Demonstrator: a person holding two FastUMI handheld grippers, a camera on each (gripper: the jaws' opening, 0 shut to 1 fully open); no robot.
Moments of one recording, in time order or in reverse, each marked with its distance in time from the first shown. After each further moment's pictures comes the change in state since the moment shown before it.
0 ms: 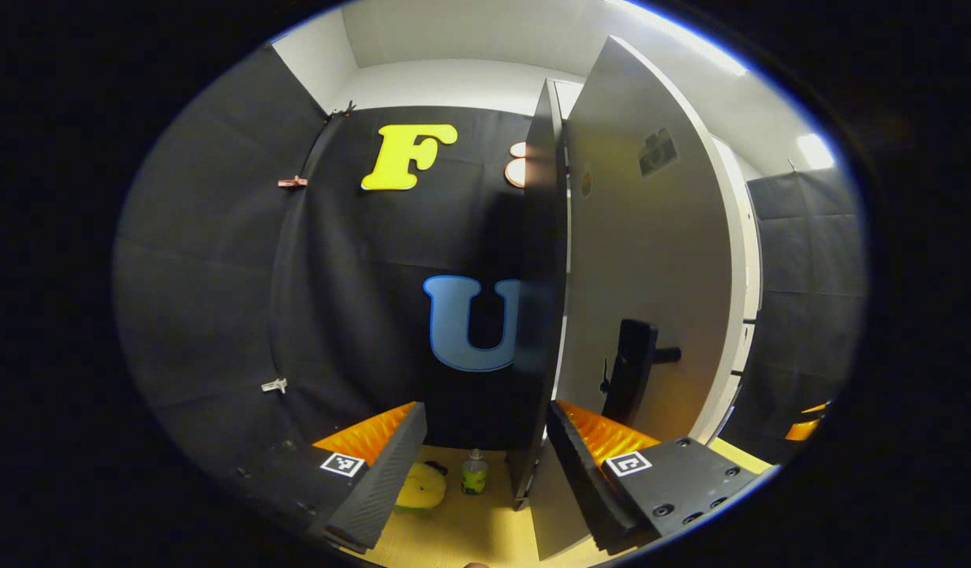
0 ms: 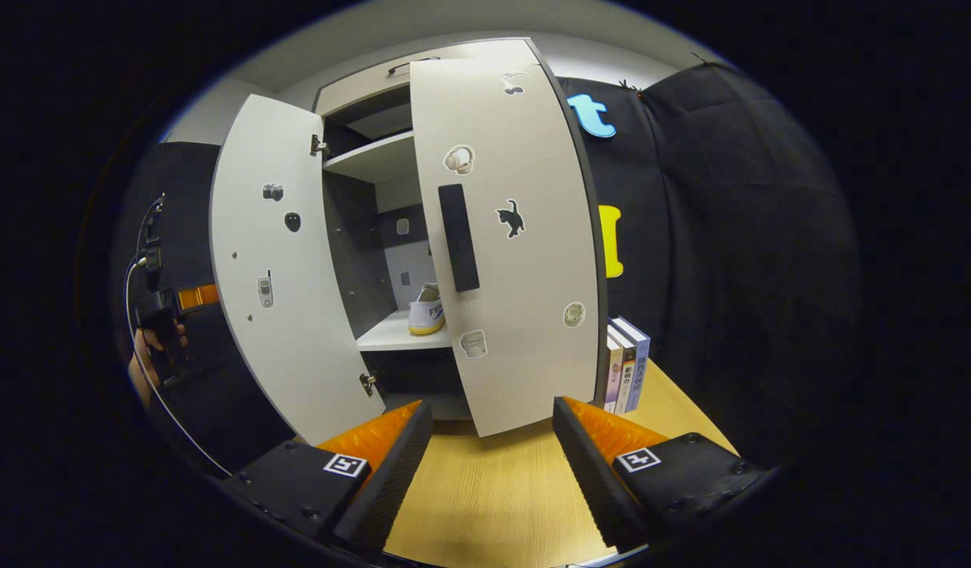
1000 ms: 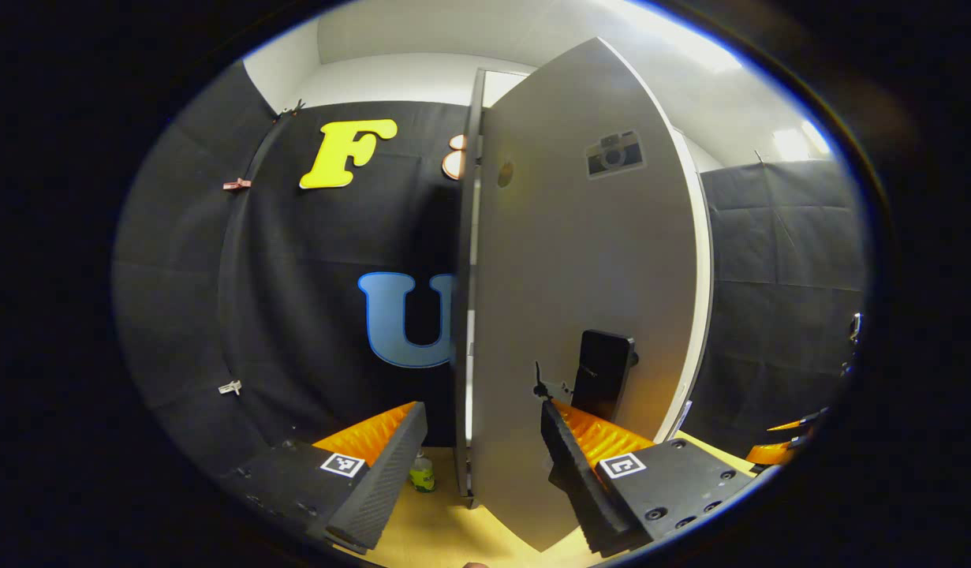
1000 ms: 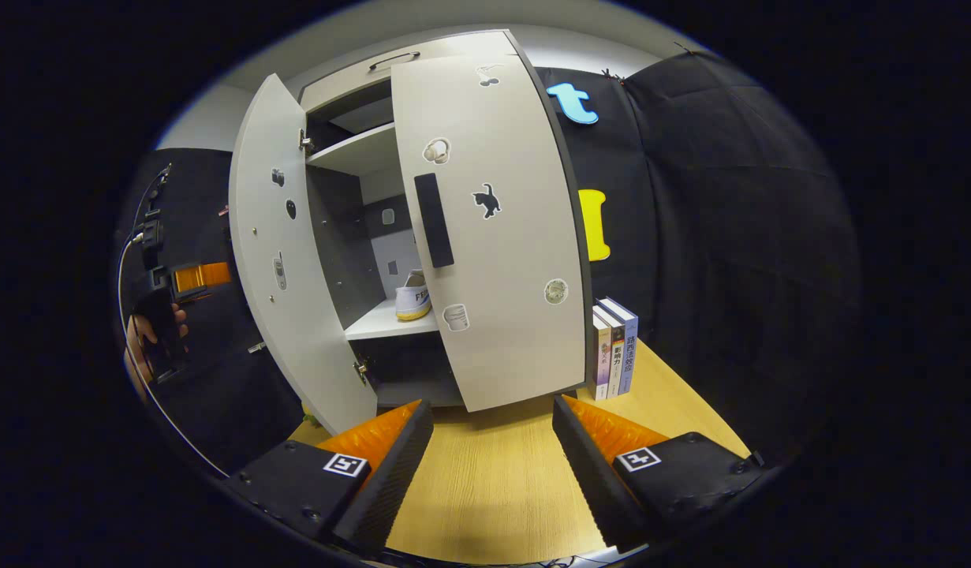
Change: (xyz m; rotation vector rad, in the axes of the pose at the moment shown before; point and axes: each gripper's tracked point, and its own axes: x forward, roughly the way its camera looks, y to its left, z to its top) left arm 0.002 -0.106 -0.003 0.028 0.041 -0.139; right arm -0.007 -0.025 -0.019 0.026 0.027 -0.024
